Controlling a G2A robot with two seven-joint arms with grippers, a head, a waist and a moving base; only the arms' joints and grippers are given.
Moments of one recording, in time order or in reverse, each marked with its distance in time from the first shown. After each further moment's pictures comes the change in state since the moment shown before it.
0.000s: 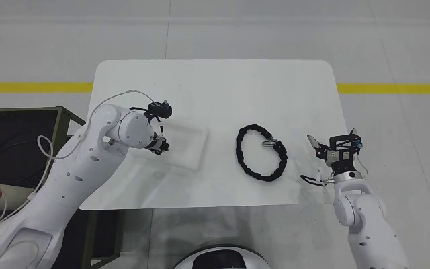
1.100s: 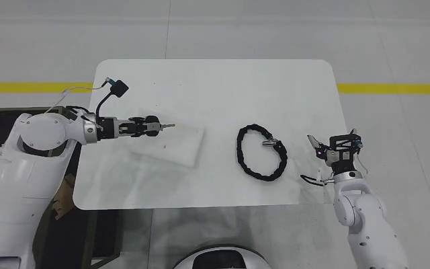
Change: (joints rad) left arm 0.279 0.121 -0.481 0.097 -0.911 -0.581 0.289; right arm 0.000 0.000 0.000 0.000 0.000 0.000 0.000
